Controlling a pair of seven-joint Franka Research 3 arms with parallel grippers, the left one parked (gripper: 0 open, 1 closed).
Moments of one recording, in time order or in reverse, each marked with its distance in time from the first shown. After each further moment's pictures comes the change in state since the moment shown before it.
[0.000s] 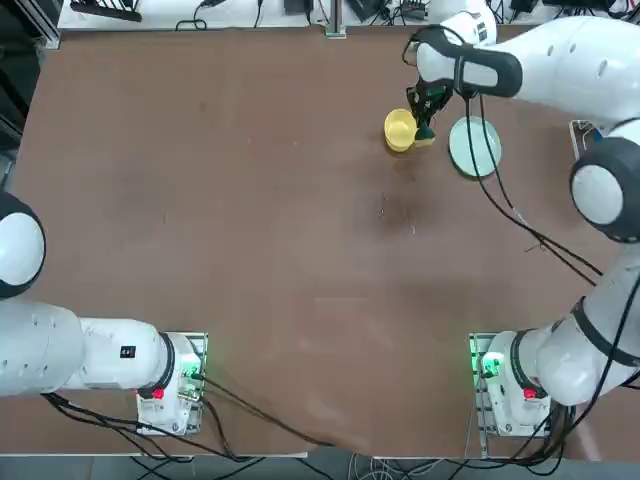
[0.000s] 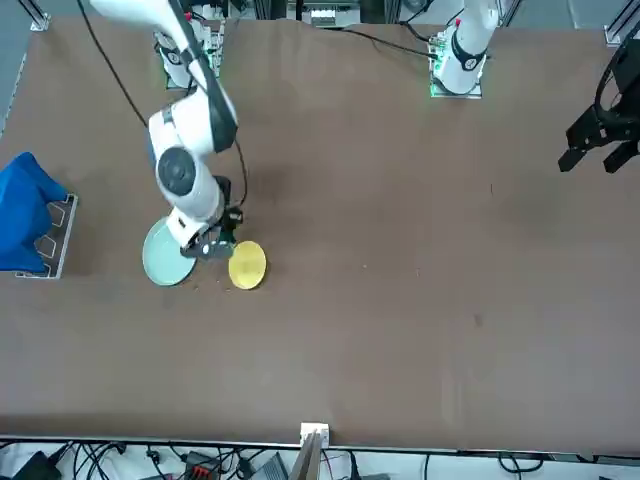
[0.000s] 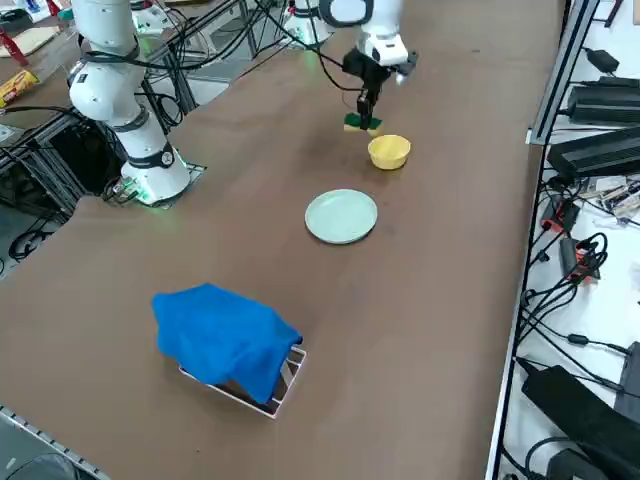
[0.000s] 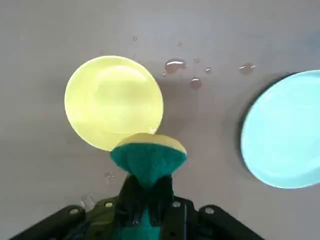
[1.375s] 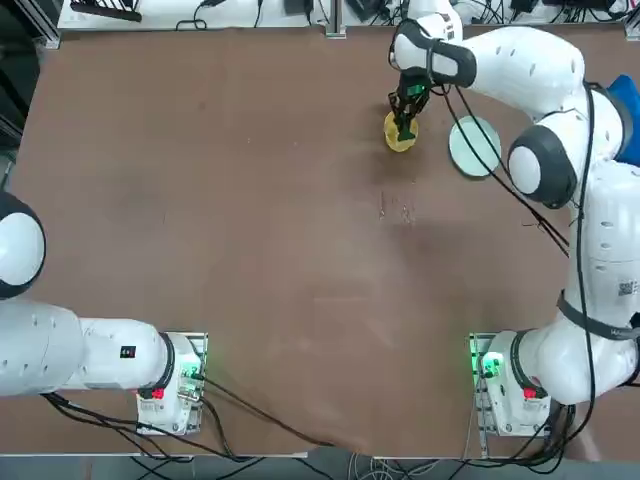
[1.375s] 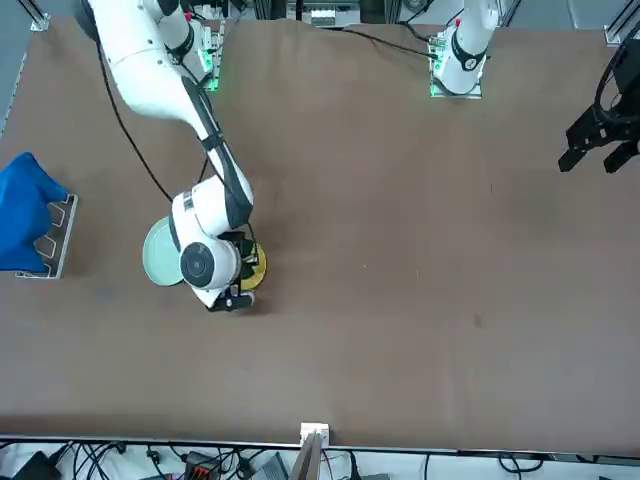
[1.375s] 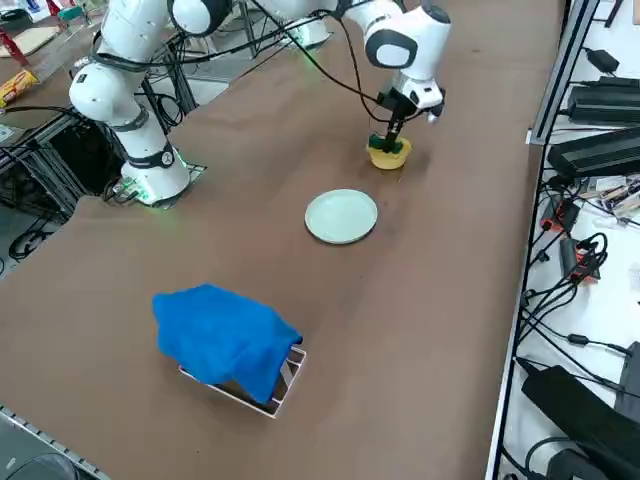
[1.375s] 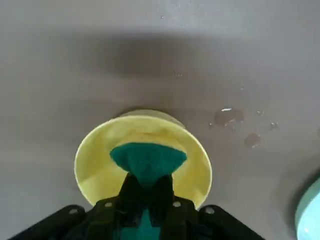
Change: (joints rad) arm -0.001 0.378 0.011 0.411 0.043 -0.115 -0.111
